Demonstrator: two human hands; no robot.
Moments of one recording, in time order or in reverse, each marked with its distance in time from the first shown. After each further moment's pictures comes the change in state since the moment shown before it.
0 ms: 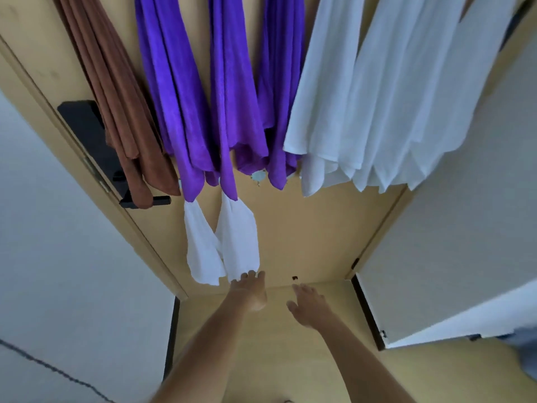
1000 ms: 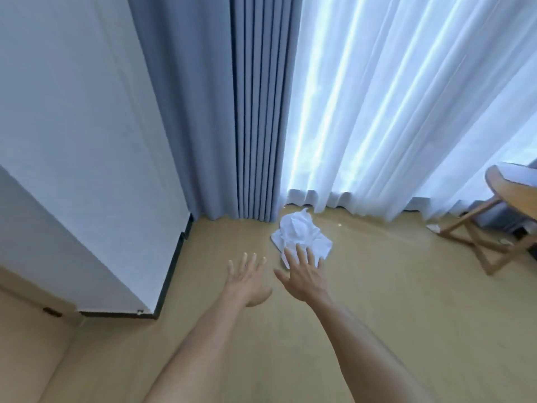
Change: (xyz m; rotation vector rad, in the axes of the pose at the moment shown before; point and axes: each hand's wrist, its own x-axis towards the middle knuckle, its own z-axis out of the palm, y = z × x) left_hand -0.318 0.548 0.273 0.765 -0.138 1.216; right_hand -0.578 0.345 0.202 0.511 0.526 1.293
